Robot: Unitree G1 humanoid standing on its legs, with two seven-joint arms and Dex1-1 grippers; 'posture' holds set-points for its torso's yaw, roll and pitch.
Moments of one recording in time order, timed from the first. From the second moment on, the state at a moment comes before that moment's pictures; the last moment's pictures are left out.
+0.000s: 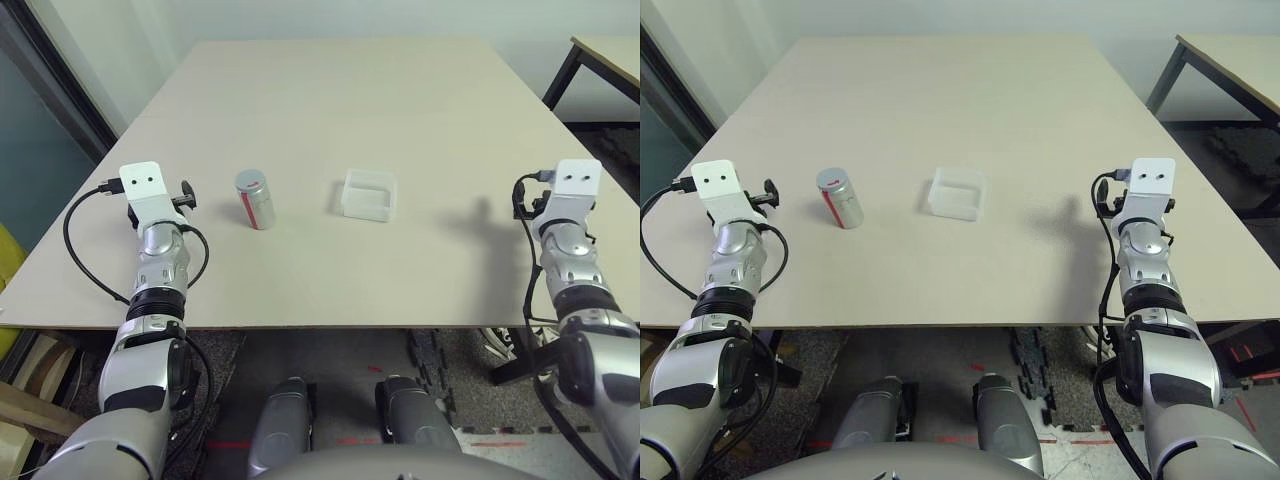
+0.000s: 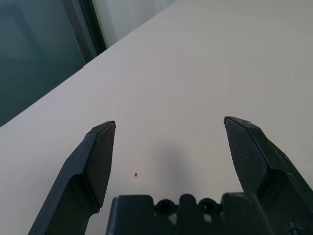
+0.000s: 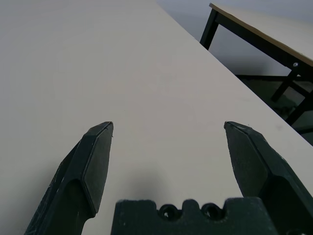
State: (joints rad) left arm -0.62 0.40 0.30 0.87 -0.13 -0.11 0.11; right arm -0.65 -0.48 -0.26 1.05 0.07 -0.24 0.03
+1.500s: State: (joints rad) left arm -0.26 0.72 0.26 0.35 -0.35 0.23 -0.86; right arm -0.77 -0.50 -0.05 0.78 0.10 -0.07 0.88
